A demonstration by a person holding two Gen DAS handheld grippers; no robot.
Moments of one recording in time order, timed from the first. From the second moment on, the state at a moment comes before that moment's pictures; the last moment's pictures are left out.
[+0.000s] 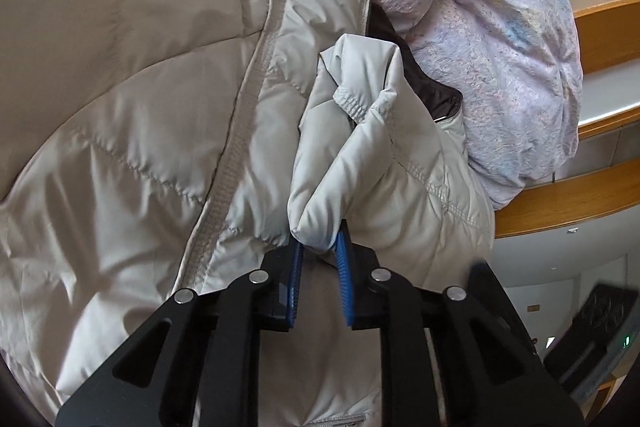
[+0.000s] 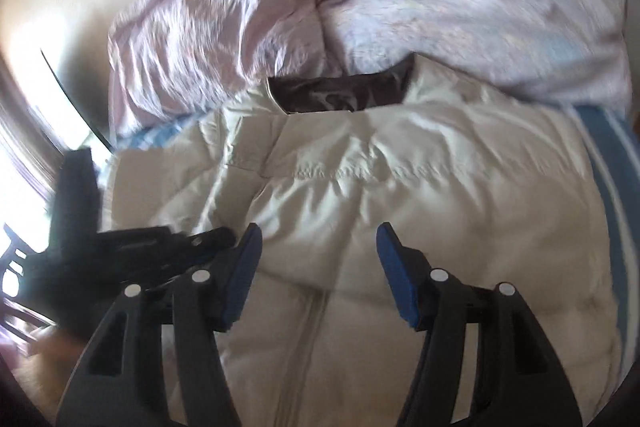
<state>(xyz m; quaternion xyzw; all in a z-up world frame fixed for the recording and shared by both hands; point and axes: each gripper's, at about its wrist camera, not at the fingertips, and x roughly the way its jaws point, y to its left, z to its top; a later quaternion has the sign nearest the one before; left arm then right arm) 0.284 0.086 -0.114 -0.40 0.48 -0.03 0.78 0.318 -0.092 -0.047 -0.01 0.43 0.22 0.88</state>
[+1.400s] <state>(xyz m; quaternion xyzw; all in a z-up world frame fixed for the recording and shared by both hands) 0.056 0.356 -0.030 -0.50 0.20 0.29 0.79 0.267 -0.160 -0.004 0.00 0.40 0.20 0.90</state>
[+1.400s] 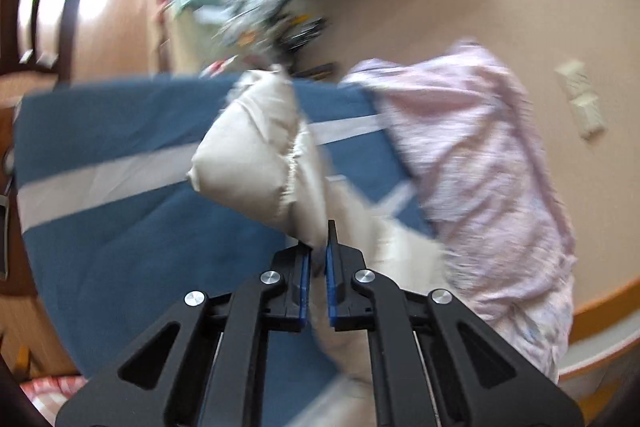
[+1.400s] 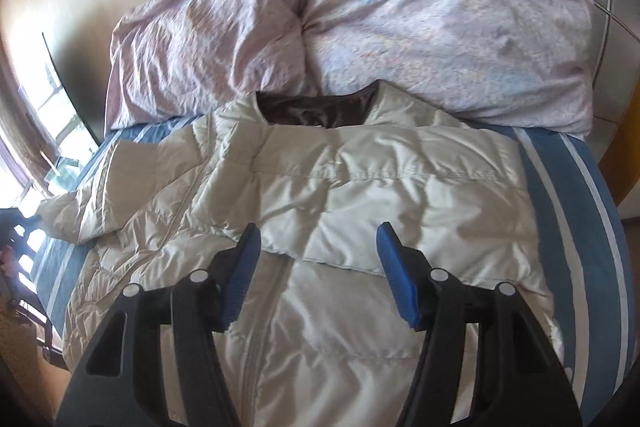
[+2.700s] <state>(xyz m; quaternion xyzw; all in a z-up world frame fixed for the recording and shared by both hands) 0.164 0.095 0.000 -0.24 0.33 -0.07 0.91 0.310 -0.206 -0.056 0.22 0.49 0.27 0.80</state>
